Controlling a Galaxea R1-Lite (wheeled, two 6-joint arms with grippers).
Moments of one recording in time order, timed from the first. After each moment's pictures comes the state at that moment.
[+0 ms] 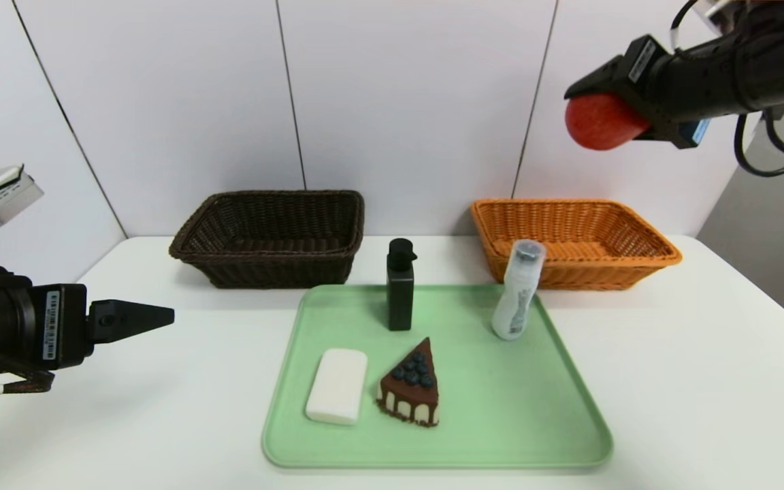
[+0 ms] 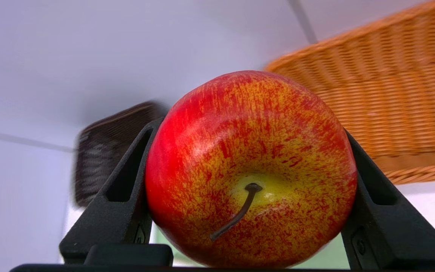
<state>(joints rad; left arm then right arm) -0.31 1.16 -1.00 0.45 0.06 -0.30 0.24 1.80 -1.94 0.53 0.02 0.62</state>
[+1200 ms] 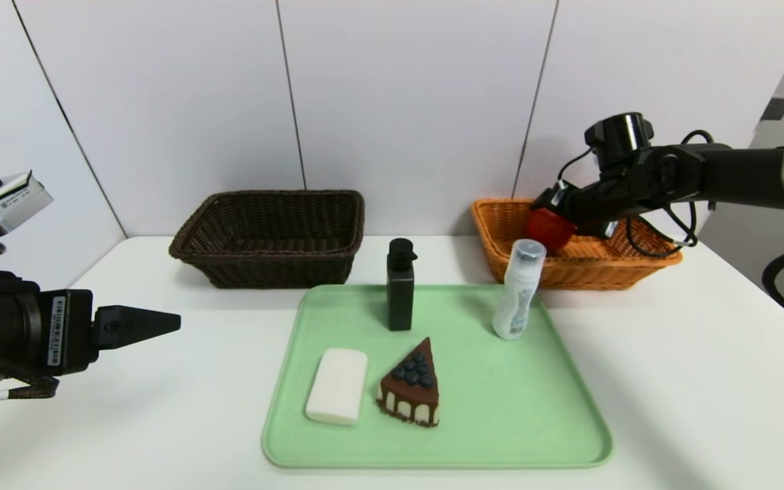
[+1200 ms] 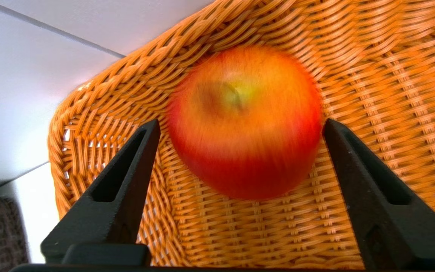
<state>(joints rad) -0.31 1.16 -0.99 0.46 0.03 -0.30 0.11 2.26 -1.95 0.34 -0.02 0.58</state>
